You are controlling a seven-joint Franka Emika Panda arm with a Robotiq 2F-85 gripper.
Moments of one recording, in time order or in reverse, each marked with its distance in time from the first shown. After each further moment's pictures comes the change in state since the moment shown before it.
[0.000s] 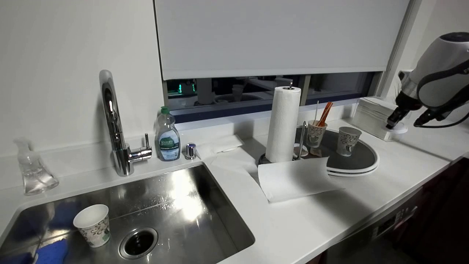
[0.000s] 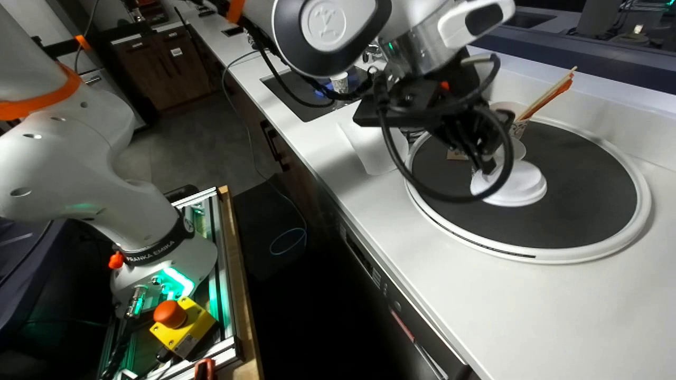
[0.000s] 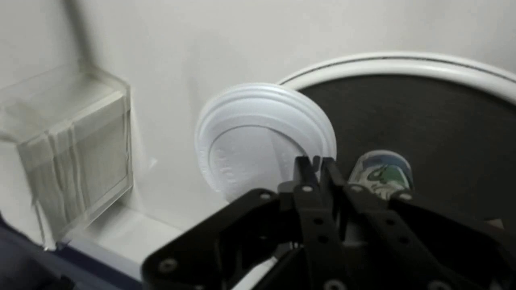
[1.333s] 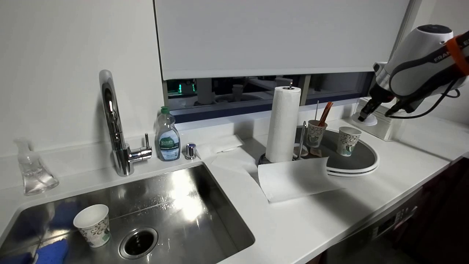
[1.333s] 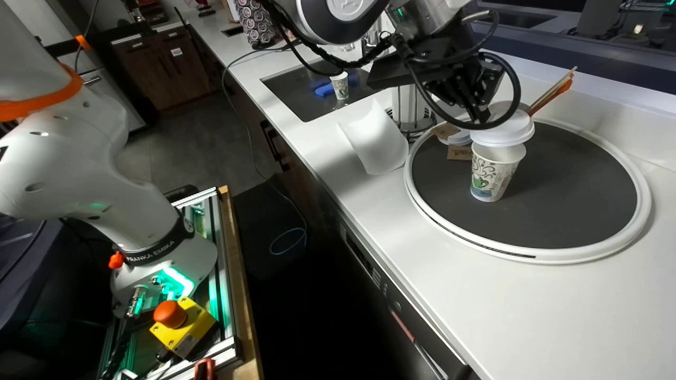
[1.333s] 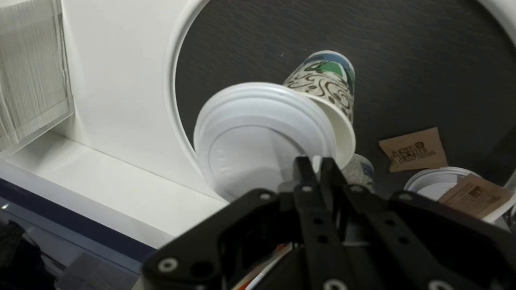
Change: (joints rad) arm 0.117 0.047 0.041 0.078 0.175 0.004 -0.082
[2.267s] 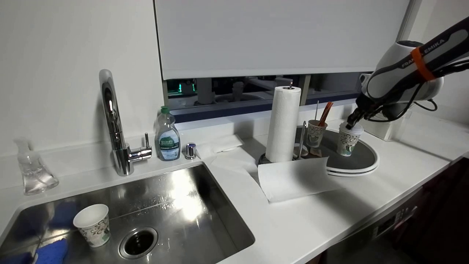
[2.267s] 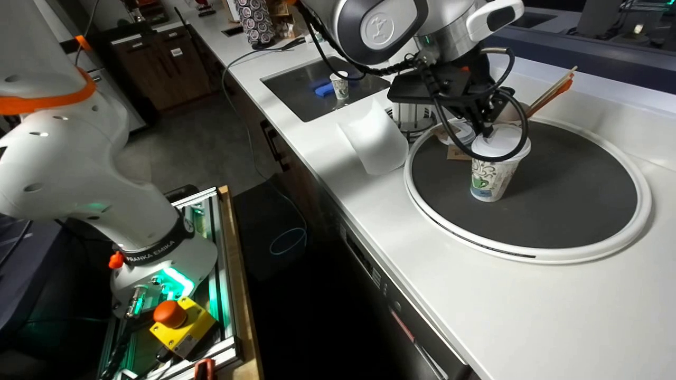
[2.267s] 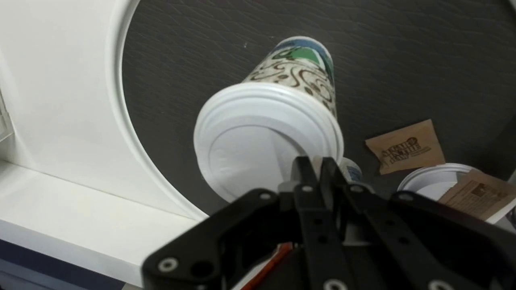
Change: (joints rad) arm -0.012 0.158 0.044 0.110 0.186 -0.016 -0.090
